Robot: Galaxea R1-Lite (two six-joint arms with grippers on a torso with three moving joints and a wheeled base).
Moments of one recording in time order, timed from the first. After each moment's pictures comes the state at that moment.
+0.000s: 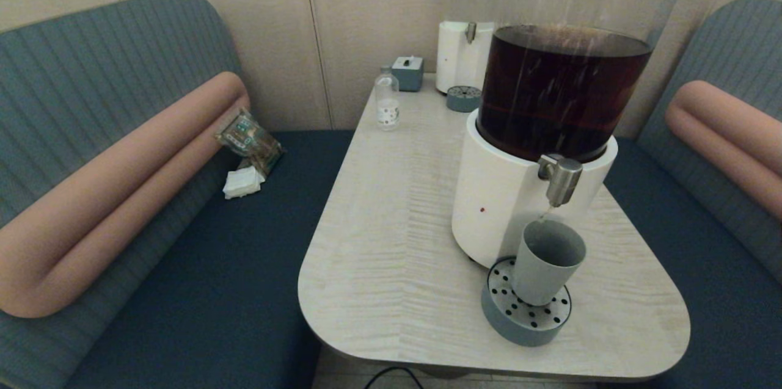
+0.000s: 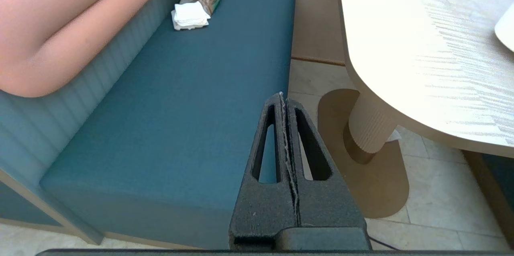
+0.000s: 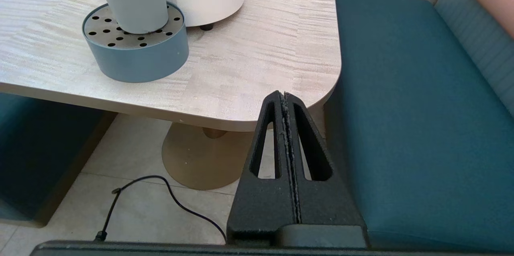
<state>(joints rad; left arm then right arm) 0.01 0.00 0.00 -0.01 0.04 -0.10 0.00 0.00 0.00 0.00 0.01 -0.04</state>
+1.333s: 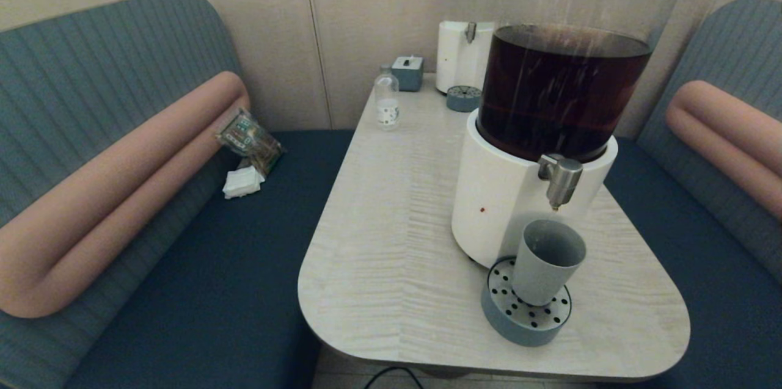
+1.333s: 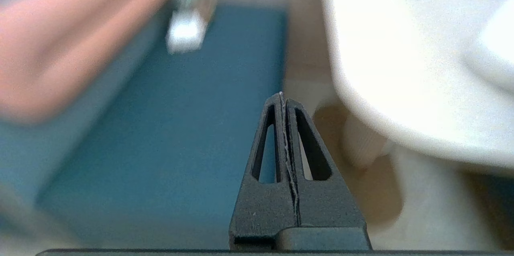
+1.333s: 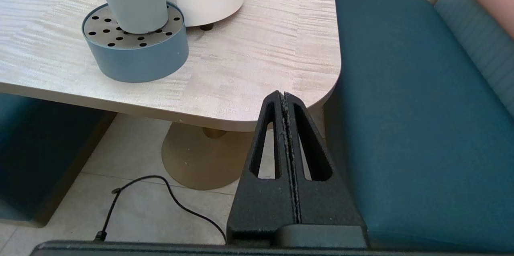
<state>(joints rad) 0.01 0.01 -0.06 -0.01 0.02 -0.09 0.00 0.00 0.00 0.00 0.01 -0.04</state>
